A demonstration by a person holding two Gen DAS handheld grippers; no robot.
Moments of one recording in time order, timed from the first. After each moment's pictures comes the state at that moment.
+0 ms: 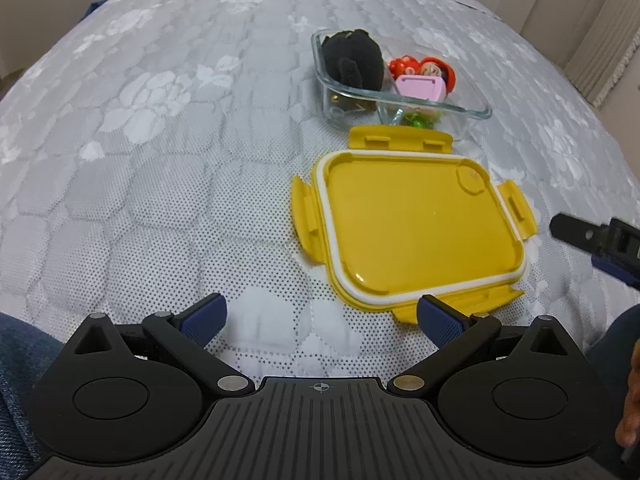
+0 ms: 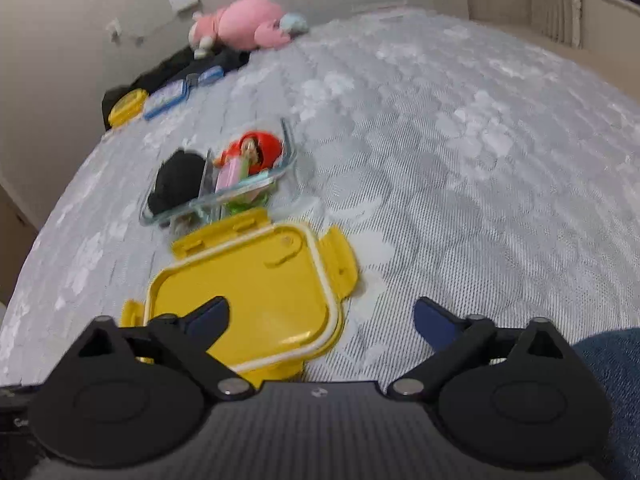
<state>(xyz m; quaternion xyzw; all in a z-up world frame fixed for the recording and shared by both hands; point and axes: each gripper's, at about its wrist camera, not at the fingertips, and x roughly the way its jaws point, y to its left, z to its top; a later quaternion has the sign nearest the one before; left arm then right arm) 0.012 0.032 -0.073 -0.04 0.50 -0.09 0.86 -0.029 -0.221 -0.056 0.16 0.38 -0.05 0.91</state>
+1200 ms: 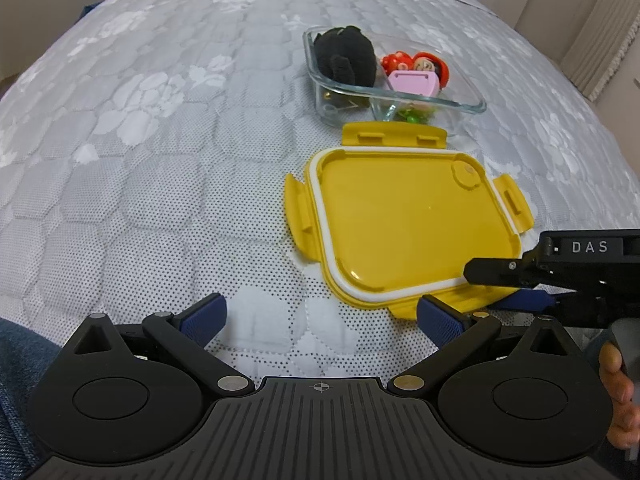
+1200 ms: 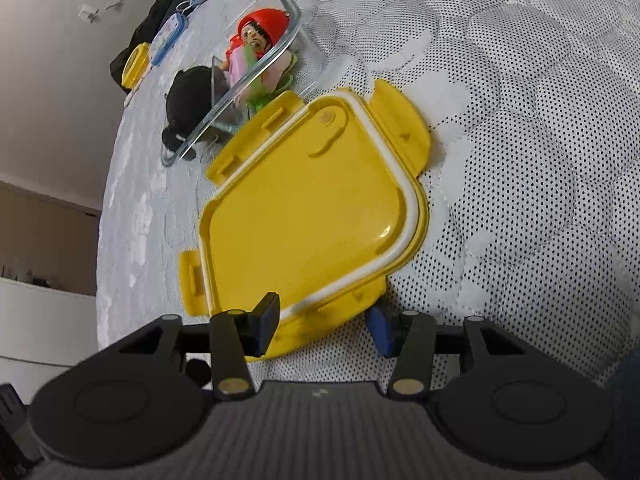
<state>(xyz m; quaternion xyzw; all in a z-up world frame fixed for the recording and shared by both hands) 0.011 0.028 -0.073 -0.03 0.50 -0.10 0.86 0.011 -0.233 -0.112 0.35 0.53 0.07 0.77</state>
